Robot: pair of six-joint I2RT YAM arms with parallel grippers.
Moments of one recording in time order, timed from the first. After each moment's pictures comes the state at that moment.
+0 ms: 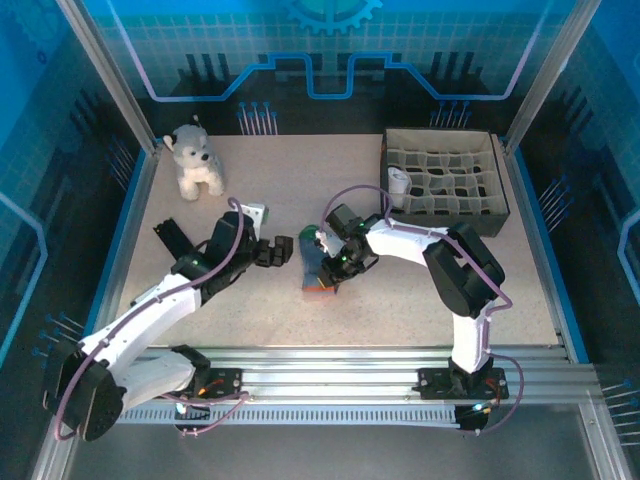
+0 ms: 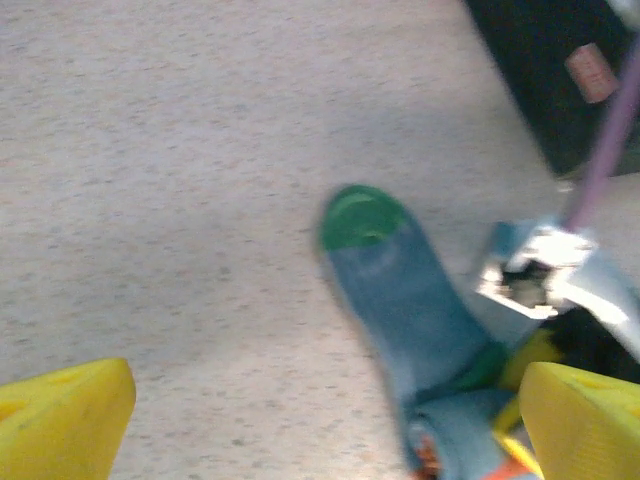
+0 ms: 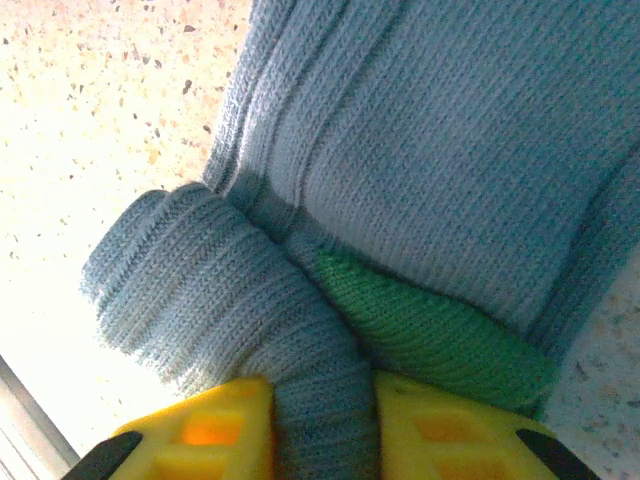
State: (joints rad) left arm -0.46 1.09 0.74 -0.34 -0.08 -0.29; right arm 0.67 1.94 1.24 -0.64 -0.41 0.15
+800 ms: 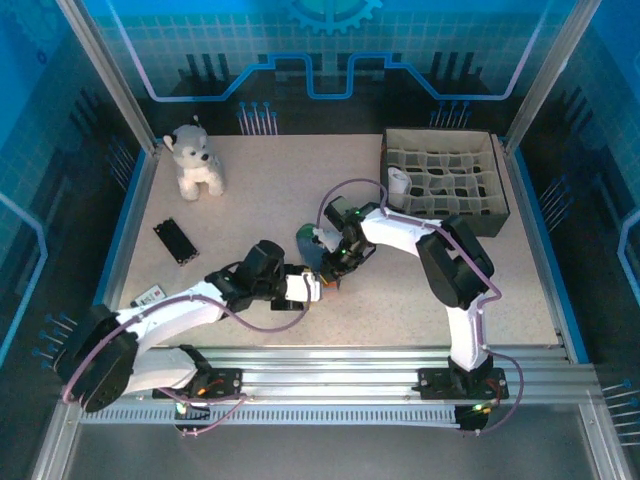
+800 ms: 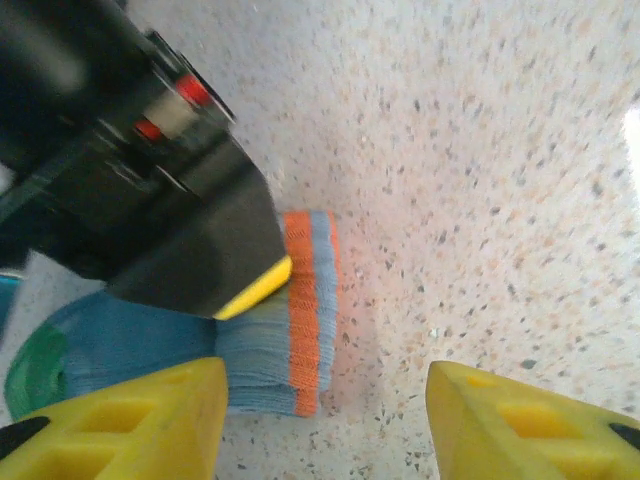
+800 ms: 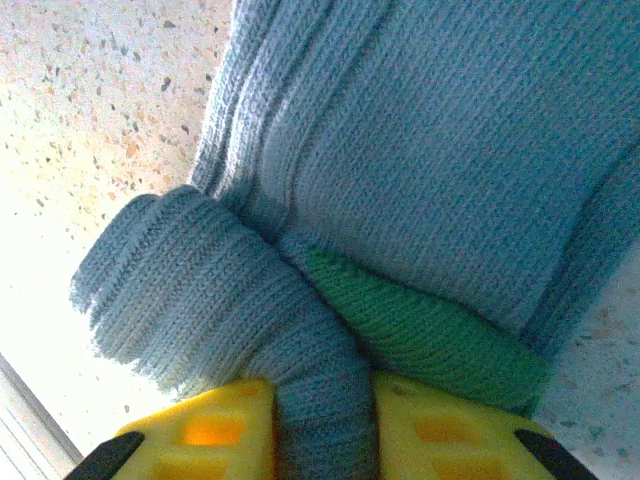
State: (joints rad) left arm -0.67 1.24 0.56 -0.11 0.29 0.88; right arm 0.64 2.03 1.39 -0.80 -0.43 0.02
